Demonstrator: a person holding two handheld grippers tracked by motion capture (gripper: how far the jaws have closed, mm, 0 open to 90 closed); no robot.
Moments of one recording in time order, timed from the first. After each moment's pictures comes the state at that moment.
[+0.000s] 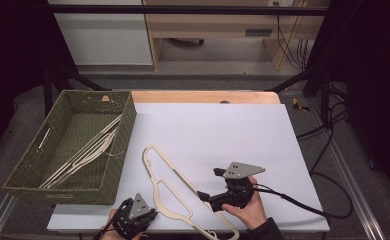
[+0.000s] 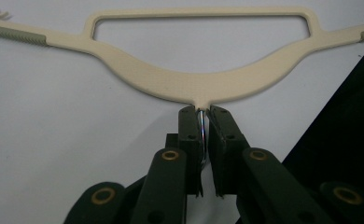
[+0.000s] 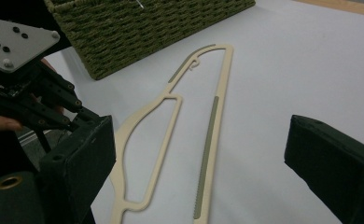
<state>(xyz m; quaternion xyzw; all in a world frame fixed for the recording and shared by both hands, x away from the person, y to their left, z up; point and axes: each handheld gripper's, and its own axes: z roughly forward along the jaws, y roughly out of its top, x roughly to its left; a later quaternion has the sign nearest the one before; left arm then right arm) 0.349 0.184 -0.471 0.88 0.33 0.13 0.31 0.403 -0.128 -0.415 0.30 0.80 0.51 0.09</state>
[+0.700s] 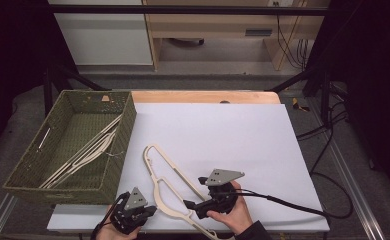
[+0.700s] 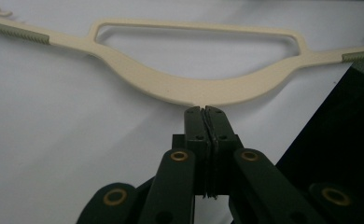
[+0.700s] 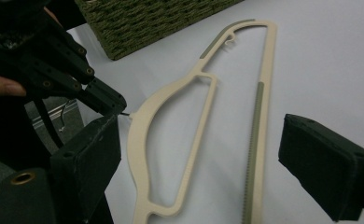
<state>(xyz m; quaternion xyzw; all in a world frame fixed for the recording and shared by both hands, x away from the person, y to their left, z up) 0.357 0.188 -0.452 0.87 0.34 0.11 0.33 0.399 -0.091 -0.435 0.28 0.82 0.49 0.06</state>
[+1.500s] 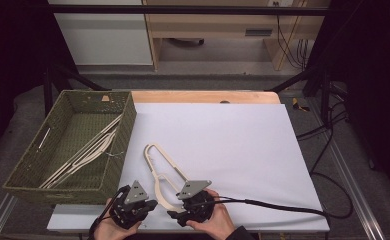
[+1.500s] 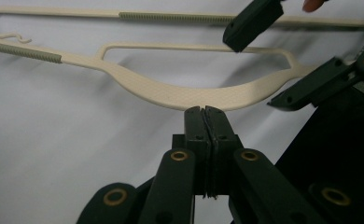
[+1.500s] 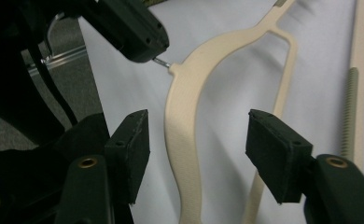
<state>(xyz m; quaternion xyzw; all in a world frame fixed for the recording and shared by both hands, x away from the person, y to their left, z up) 0.362 0.181 -0.423 0.88 0.33 0.12 0.33 0.387 -0.035 -0.455 0.22 0.88 0.41 0.06</state>
